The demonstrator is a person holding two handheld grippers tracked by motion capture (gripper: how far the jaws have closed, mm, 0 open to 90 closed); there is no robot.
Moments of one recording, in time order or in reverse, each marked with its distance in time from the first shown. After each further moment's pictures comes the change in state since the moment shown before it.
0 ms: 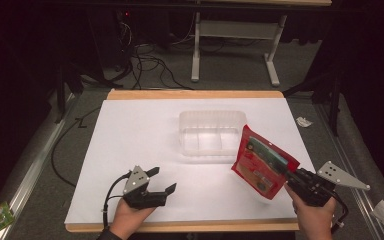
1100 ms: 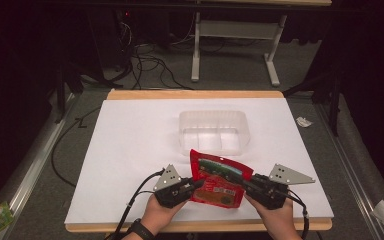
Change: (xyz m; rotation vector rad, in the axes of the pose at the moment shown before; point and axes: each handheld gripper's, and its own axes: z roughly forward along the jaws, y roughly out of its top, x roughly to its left) left arm -0.038 0.014 0.047 -0.056 -0.192 0.023; right arm 0.057 -0.020 0.062 0.098 0.277 -0.016
